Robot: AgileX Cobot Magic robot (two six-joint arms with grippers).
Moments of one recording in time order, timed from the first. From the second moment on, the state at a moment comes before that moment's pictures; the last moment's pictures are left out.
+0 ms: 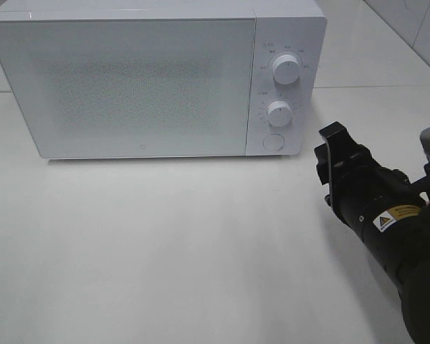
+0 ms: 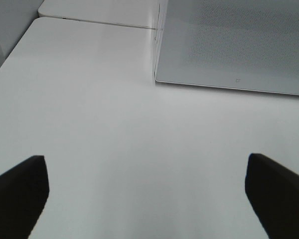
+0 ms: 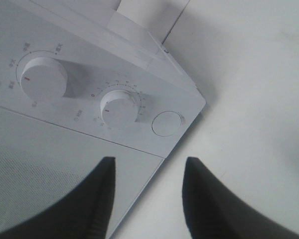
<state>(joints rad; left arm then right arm) 0.10 -0.01 -0.52 -0.14 1.07 0.03 0.88 1.70 -0.30 0.86 -1.21 0.89</state>
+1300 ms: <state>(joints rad) 0.10 -0.01 -0.52 -0.14 1.07 0.03 0.77 1.80 -0.37 0.71 -1.10 1.40</state>
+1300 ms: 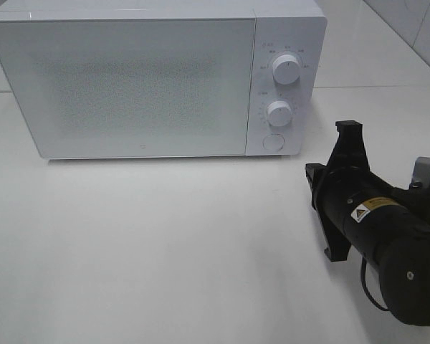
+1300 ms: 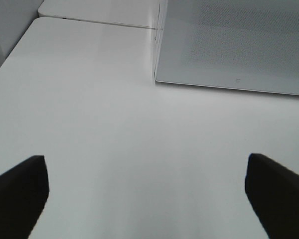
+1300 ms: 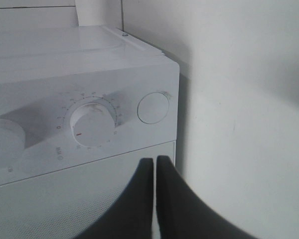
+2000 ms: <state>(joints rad) 0.10 -0.01 -0.52 -0.14 1.07 0.03 0.62 1.95 -0.56 0.56 -0.97 1.44</state>
